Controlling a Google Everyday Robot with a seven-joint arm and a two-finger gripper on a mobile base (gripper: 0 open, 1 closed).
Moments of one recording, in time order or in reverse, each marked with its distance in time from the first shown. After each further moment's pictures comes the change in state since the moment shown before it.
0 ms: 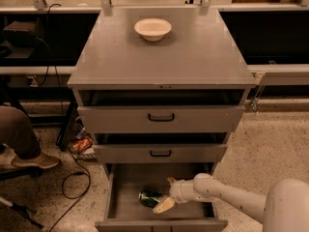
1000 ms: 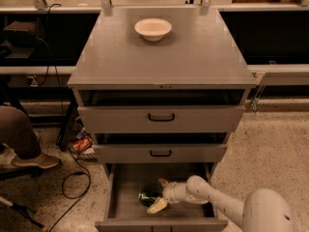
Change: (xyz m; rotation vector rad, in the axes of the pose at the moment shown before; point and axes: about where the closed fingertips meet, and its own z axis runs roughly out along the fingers) arm 0.017 -0.017 0.073 -0.068 -0.097 -0.070
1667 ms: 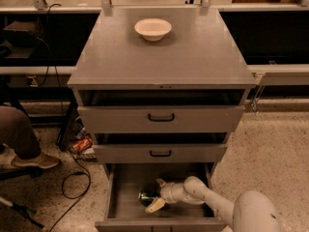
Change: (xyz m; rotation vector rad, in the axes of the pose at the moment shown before) arm 0.013 -0.012 0.030 -0.007 -0.028 -0.014
